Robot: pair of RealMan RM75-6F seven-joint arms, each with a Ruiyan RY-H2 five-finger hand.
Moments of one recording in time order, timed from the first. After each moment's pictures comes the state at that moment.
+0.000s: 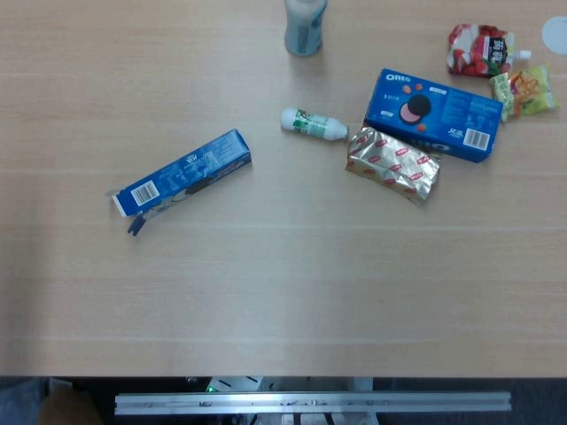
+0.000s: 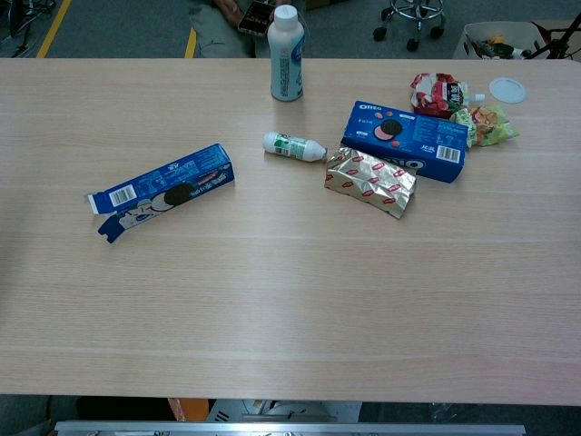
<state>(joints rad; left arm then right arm) -0.06 -1.06 -0.05 -1.76 1.44 1.51 0.19 0.04 -1.11 0.03 -1.55 -1.58 1.56 0.16</state>
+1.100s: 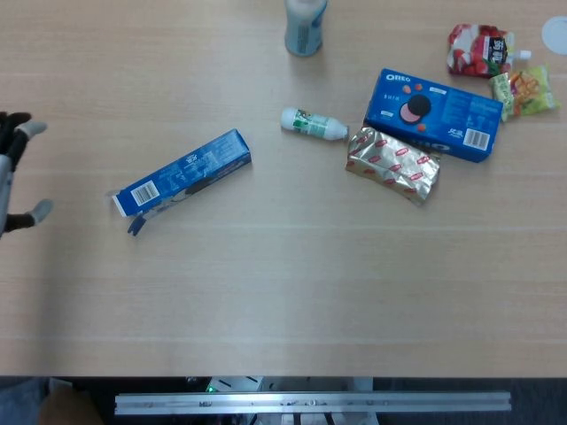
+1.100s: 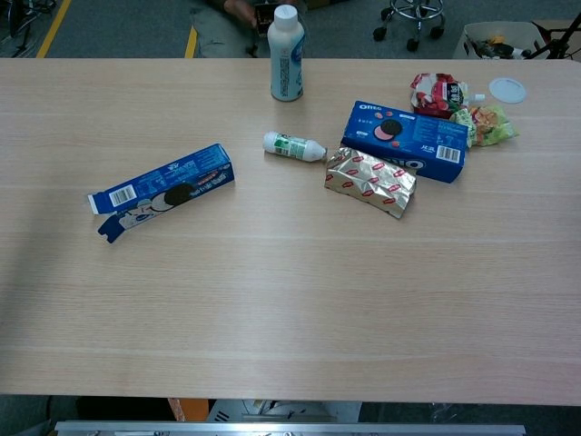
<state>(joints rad) -0.26 -1.05 -0.13 -1.83 1.35 1.25 0.22 0.09 -1.04 0.06 -1.64 -1.61 1.54 0.12</state>
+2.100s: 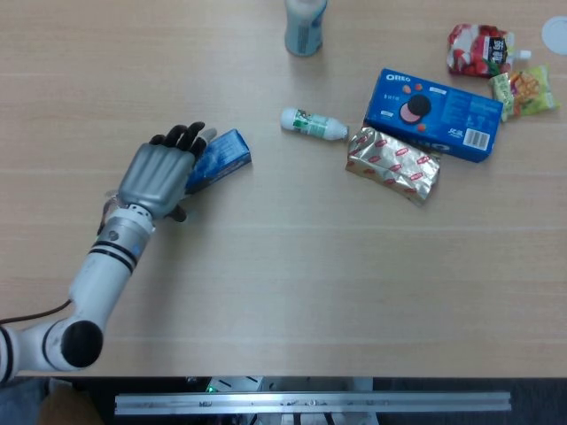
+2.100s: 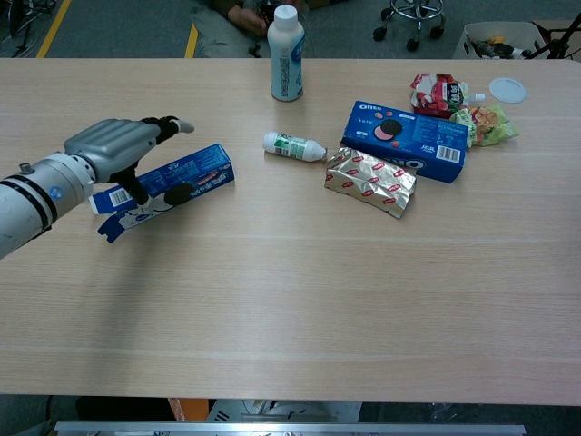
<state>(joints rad) -0.67 -1.46 -0.15 -1.72 0.83 0.96 0.67 0.07 -1.07 0.02 -1.63 -1.64 1.53 0.13</state>
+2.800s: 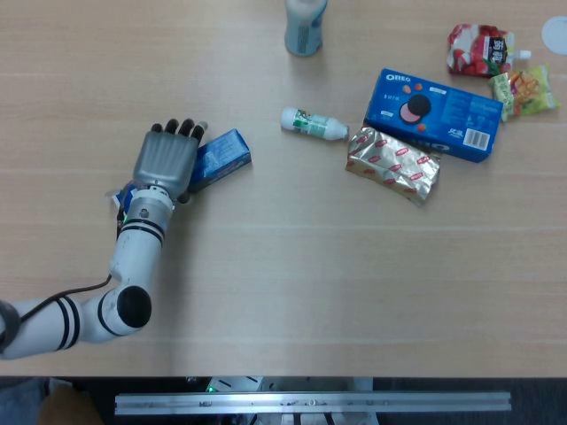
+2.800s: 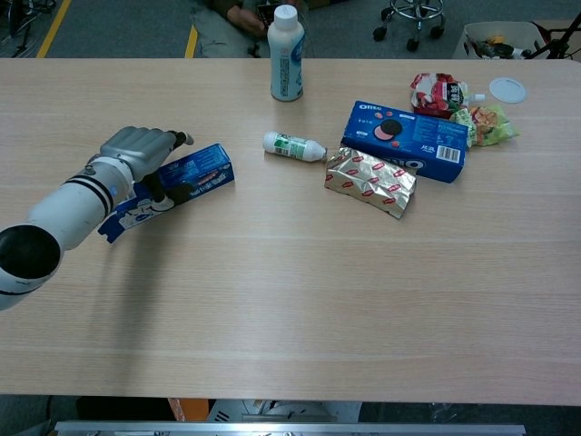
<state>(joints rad) -0.81 -1.69 -0.14 -1.39 0.57 1.00 0.82 0.07 -1.07 0.02 -1.59 -1.61 1.53 0.18</state>
